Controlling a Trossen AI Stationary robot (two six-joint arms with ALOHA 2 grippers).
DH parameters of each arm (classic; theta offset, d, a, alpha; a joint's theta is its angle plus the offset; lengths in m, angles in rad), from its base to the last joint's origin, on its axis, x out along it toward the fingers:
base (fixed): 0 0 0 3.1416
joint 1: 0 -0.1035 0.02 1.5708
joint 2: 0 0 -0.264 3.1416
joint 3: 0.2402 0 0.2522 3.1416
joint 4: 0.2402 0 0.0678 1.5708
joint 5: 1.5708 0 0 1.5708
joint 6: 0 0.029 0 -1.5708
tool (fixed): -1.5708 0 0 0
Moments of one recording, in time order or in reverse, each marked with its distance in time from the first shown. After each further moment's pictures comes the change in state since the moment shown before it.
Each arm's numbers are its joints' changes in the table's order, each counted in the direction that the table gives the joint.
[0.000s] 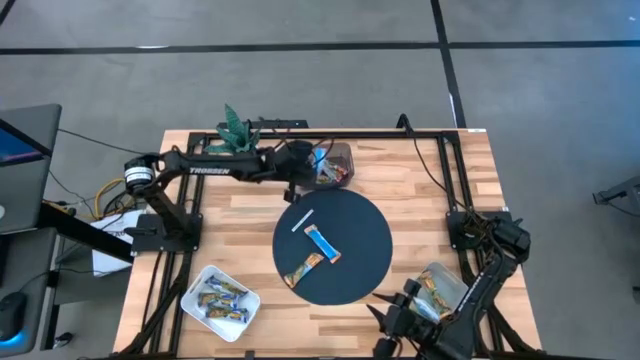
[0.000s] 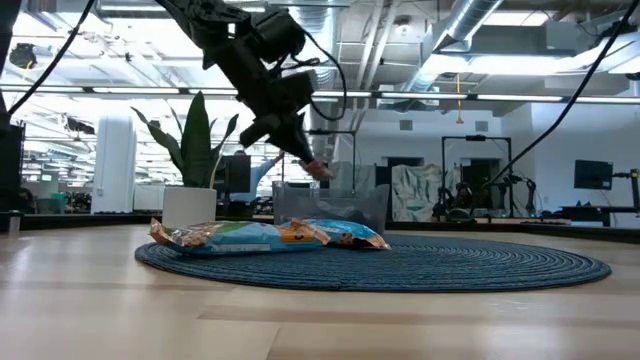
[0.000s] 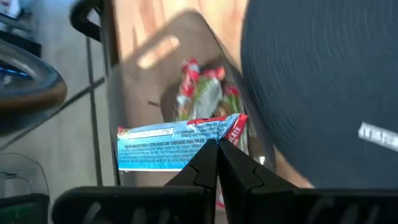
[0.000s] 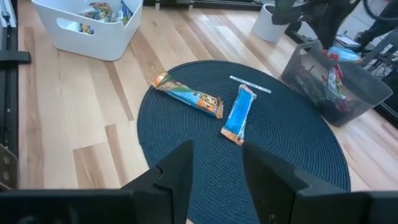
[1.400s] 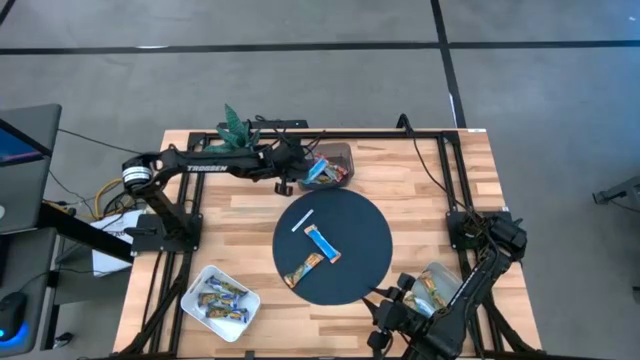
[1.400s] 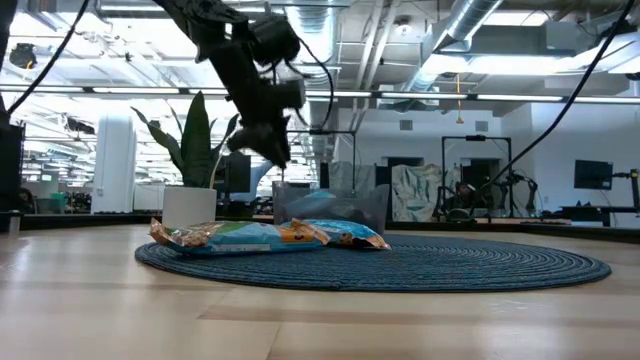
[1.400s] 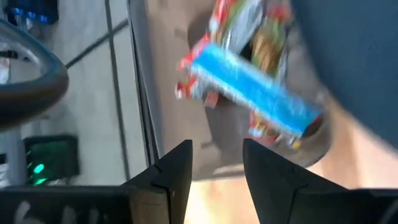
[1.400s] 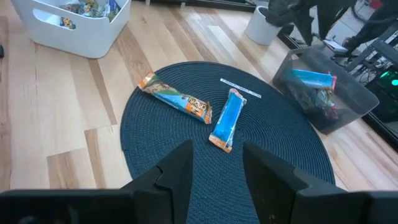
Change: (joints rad) left arm -0.023 -0.025 0.001 0.116 0.204 -0.025; right arm 0.048 0.000 0.000 -0.008 0.000 -0.080
